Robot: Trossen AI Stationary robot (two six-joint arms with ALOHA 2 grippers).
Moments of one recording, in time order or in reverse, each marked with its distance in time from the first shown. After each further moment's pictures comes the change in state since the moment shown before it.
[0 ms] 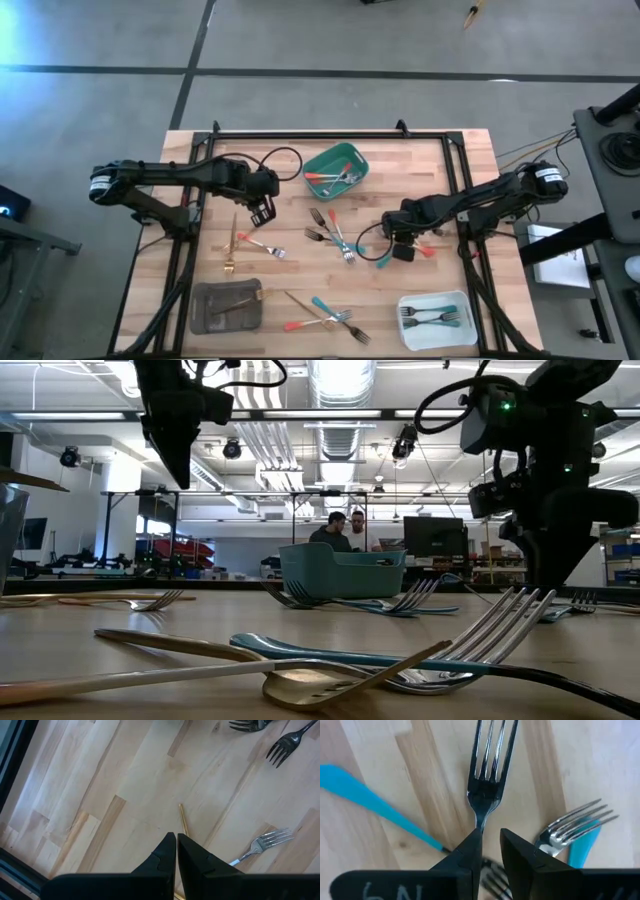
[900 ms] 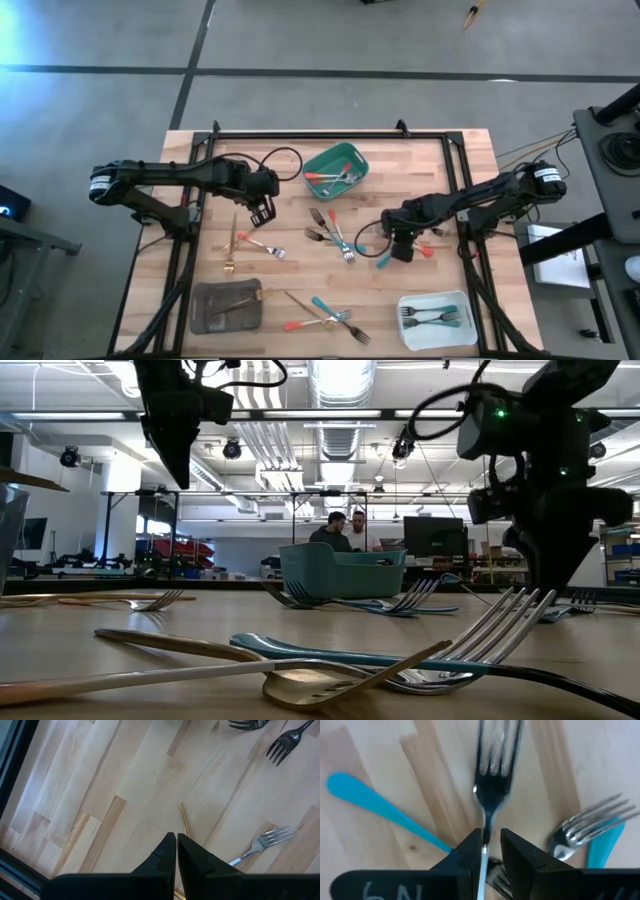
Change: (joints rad) left arm 0.000 0.000 0.000 -0.002 0.000 0.015; right arm -0.020 0.010 -0.009 0.021 -0.067 0.034
